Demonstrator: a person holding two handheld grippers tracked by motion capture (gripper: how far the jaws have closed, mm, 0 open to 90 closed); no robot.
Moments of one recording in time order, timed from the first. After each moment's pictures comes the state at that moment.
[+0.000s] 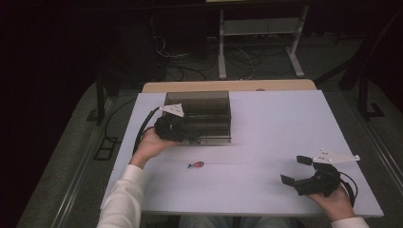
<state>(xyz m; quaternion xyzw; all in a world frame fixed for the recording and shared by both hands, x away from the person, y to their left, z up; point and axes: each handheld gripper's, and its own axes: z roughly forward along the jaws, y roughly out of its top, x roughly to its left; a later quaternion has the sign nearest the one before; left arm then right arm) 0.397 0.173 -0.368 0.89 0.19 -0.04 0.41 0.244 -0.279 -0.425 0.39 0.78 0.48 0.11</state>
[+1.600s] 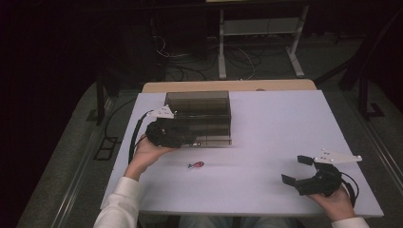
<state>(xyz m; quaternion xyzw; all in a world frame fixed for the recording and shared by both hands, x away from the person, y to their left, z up) 0.360 0.186 -0.352 0.84 0.27 0.03 0.47 0.242 -0.281 -0.423 0.40 0.77 0.48 0.11</state>
